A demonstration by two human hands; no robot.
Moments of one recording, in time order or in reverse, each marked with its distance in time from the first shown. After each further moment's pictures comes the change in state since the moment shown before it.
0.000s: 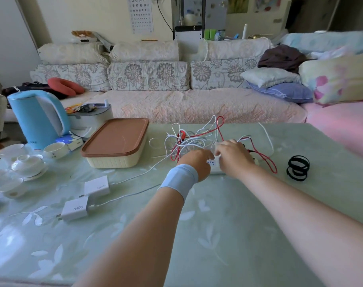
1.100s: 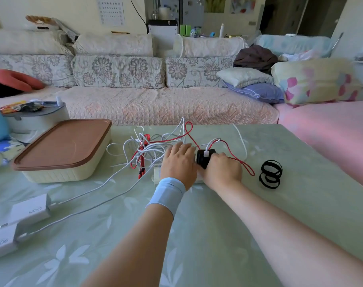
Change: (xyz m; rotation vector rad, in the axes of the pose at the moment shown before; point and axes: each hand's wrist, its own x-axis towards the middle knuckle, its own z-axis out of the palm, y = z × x) left_hand 0.067 0.020 0.069 0.199 0.477 0.236; right_hand -0.002 0.051 0.042 -0.132 0.086 0.474
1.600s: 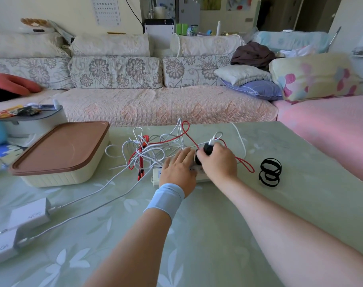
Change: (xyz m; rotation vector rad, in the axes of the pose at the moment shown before) left_hand -0.013 0.000 0.015 -0.134 -0.197 -0.132; right_hand 0.012 -0.005 -0.013 0.469 0.132 0.095
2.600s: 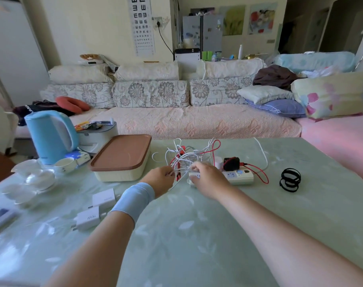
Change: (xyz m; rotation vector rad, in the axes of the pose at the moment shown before) left_hand -0.092 -0.066 -0.167 -0.301 -0.248 -0.429; right_hand -0.081 -0.097 -0.032 0.069 -0.483 -0.349
